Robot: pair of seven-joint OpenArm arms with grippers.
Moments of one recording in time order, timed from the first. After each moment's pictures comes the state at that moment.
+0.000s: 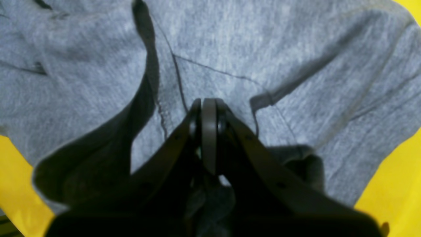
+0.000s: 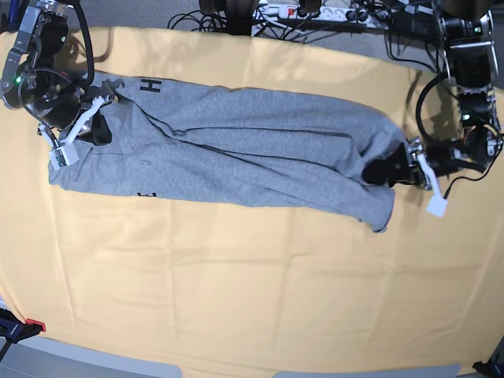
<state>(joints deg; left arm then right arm) -11.5 -29.6 -4.0 56.3 -88.4 -45.1 78.2 -13.8 15.2 27.3 100.8 35.4 41.6 -59.4</state>
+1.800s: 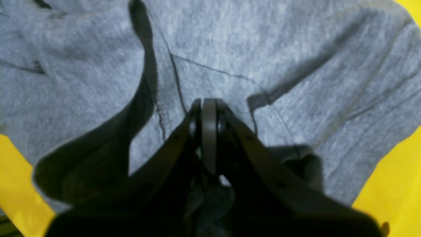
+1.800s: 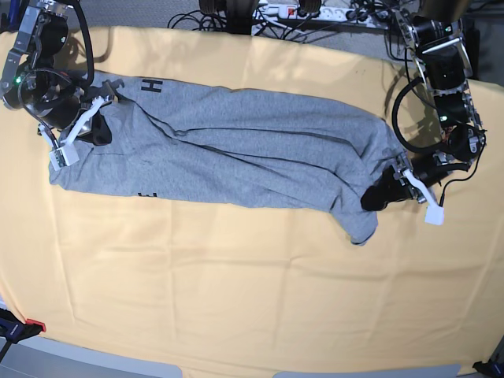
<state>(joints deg) -11.3 -19.0 -19.8 56.6 -71.9 -45.5 68.1 -13.7 15.2 27.3 100.8 35.5 41.6 -59.7</state>
